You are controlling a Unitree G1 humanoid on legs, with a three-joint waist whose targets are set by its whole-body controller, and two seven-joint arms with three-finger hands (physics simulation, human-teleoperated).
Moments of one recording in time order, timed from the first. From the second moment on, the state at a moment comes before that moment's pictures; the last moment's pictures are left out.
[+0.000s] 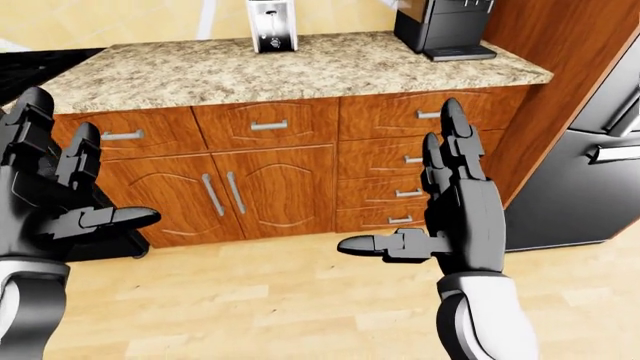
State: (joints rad) left arm -0.21 0.22 0.38 -0.88 -0.45 0.80 0.18; right arm -0.10 -0.18 -0.21 -1.02 0.29 0.85 -0.13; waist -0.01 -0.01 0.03
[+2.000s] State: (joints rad) left arm -0.19 0.20 0.35 -0.87 -0.42 0.80 0.15; right arm -0.10 -0.11 -0.23 -1.01 0.19 0.86 -0.05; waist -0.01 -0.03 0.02
